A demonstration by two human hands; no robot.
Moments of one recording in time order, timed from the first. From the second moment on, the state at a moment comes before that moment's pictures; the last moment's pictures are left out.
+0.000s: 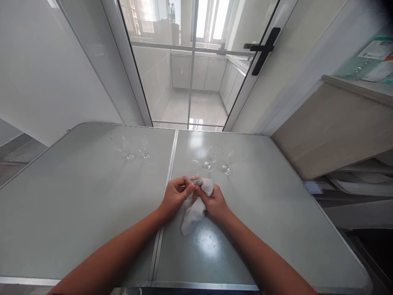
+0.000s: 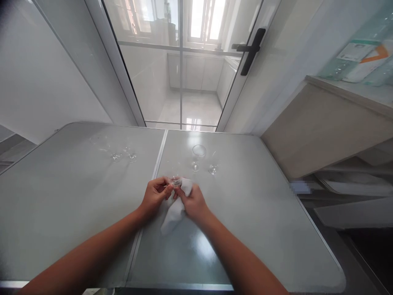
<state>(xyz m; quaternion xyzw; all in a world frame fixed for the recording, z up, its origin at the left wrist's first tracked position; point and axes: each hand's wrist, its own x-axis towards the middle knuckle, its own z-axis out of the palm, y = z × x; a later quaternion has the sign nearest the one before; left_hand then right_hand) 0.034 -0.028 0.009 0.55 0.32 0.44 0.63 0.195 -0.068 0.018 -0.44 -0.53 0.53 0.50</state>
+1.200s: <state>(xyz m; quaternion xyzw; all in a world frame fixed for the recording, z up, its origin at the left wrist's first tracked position) 0.028 -0.017 0.002 0.48 0.28 0.52 0.65 0.198 -0.077 0.029 -0.49 -0.67 0.31 0.46</state>
